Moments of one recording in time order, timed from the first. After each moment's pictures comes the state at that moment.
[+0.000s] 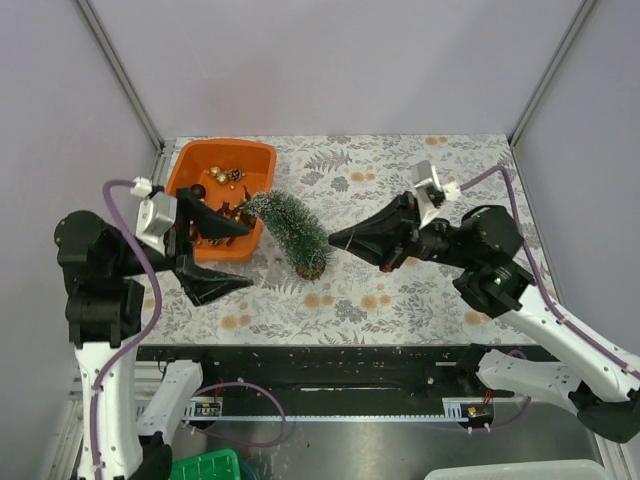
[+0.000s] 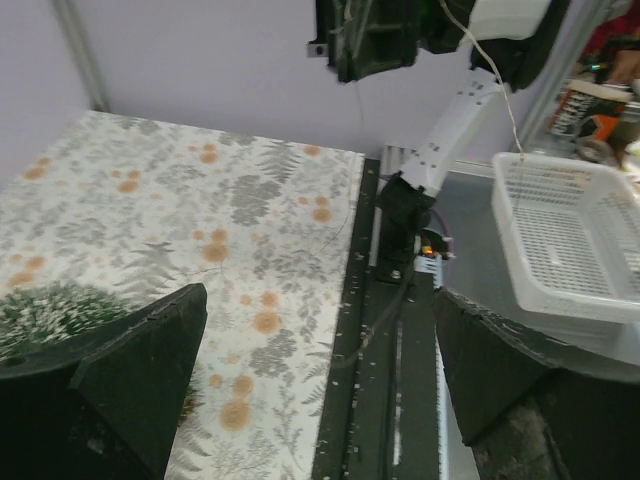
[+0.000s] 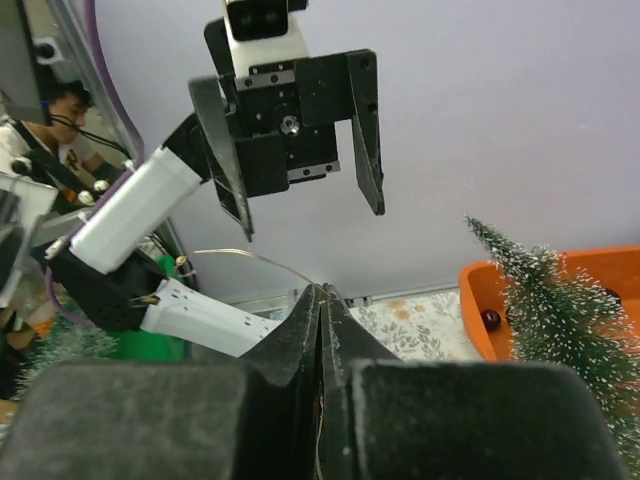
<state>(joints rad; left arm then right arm) 0.06 0.69 1.26 -0.45 1.44 -0.16 0.84 0.91 1.08 0.28 -0.60 0.46</state>
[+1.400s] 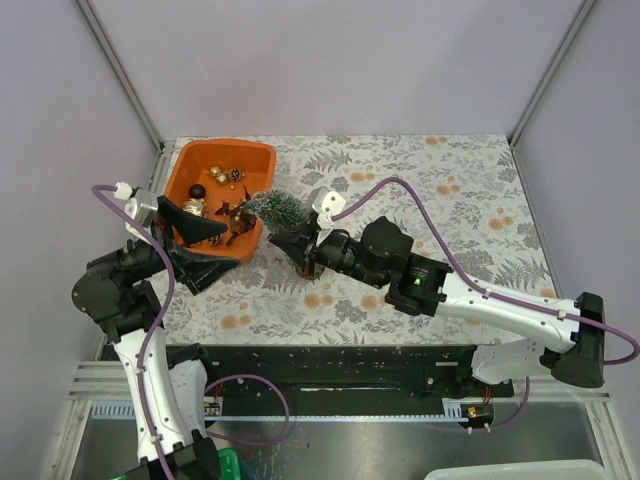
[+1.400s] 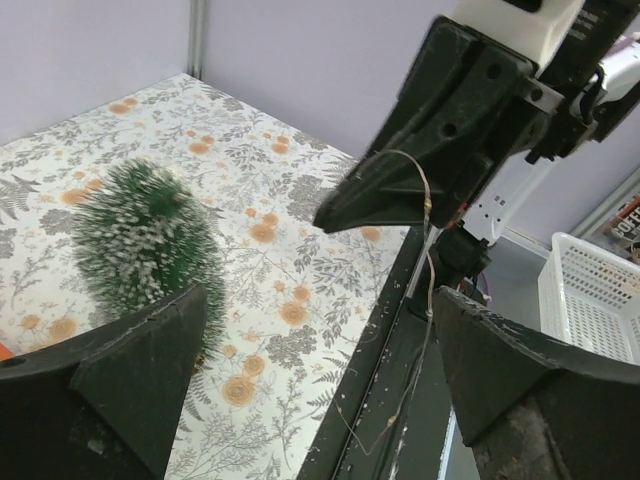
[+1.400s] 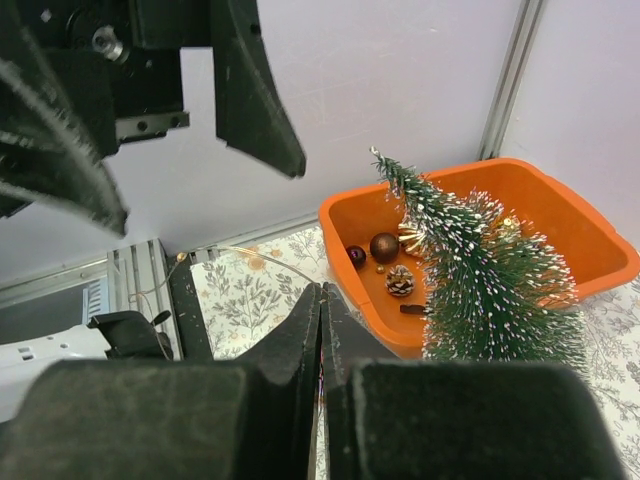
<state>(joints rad) 0.40 0.65 0.81 0.68 1.50 -1.12 1.19 1.27 1.18 0.21 0.03 0.03</state>
